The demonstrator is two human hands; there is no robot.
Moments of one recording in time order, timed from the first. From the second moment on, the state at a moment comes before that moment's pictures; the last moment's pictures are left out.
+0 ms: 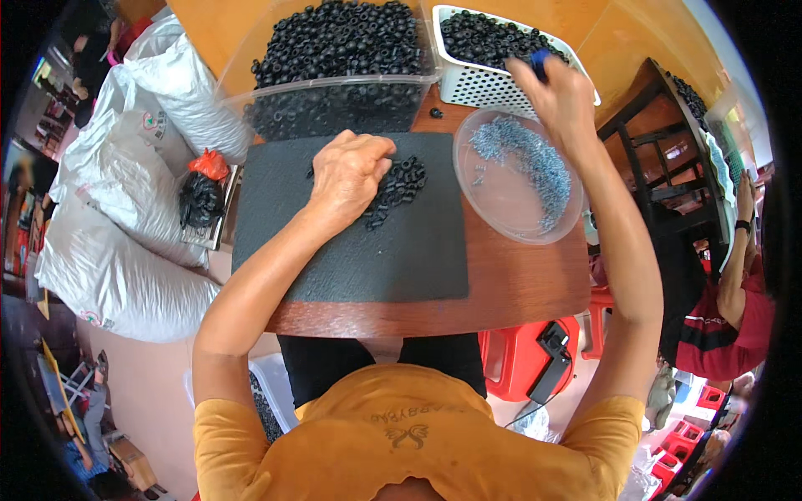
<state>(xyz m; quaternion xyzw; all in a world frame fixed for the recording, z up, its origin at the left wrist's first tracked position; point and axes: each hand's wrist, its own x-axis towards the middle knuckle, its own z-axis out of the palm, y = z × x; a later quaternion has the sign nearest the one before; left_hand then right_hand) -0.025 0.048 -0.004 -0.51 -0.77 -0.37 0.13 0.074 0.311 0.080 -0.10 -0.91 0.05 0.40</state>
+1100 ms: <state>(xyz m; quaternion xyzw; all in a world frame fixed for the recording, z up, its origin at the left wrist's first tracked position) -0.031 0.076 -0.014 -0.55 -0.80 -0.21 0.12 0.114 0.293 -0.027 -0.06 -0.98 0.08 0.19</state>
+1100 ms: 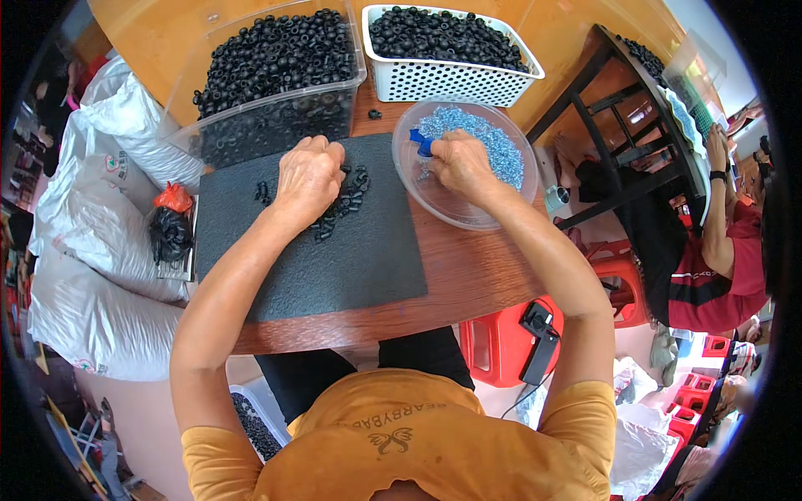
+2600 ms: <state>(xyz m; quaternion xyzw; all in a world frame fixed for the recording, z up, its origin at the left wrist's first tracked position) 0.058 -0.035 -0.042 -0.49 -0.79 -0.33 0.18 0.144 0.170 -0.034 0.02 -0.96 0.17 0.24</state>
